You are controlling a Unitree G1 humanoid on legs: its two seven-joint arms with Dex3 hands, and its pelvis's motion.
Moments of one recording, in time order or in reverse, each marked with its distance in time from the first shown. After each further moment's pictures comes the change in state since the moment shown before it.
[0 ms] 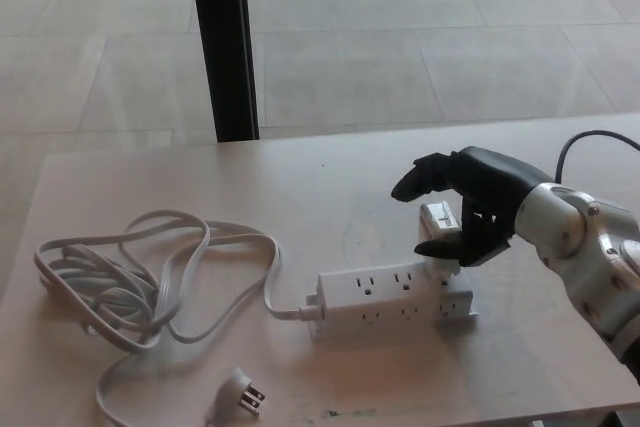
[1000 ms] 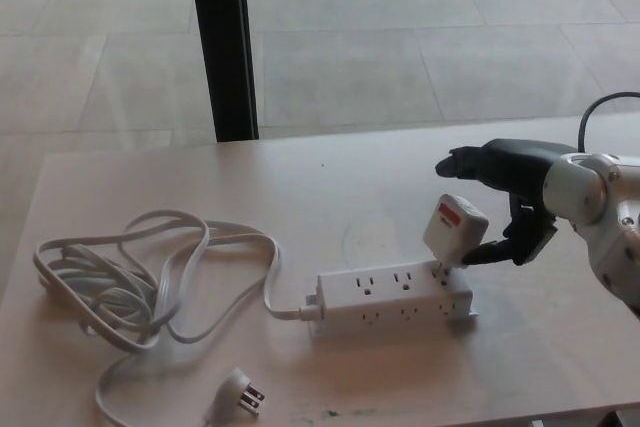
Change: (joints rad) left_arm 0.017 0.000 -0.042 0.002 0.003 -0.028 0.000; right_arm -0.059 -0.108 0.070 -0.080 -0.143 0.129 0.248
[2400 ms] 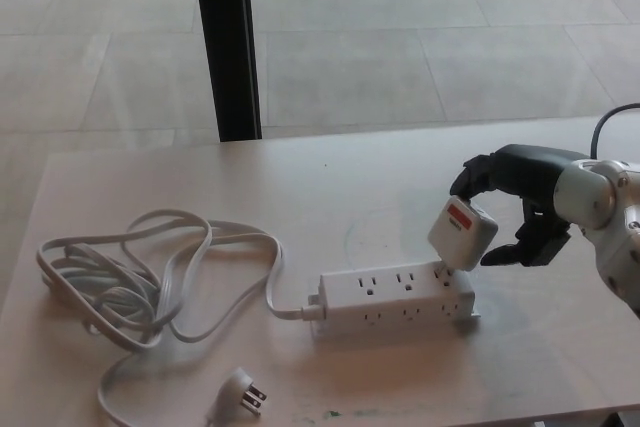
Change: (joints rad) left_arm 0.007 0.000 -0.012 0.005 0.000 -0.020 -0.002; right_arm 0.020 0.021 -0.064 0.076 -0.026 -0.038 -0.022
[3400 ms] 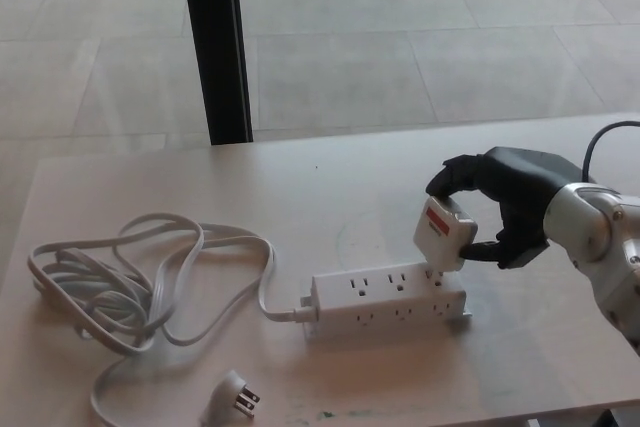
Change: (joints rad) left_arm -0.017 0.000 -0.022 -0.005 0.002 0.000 0.005; right_arm 0.092 0.039 -0.050 -0.024 0.003 -0.137 -0.179
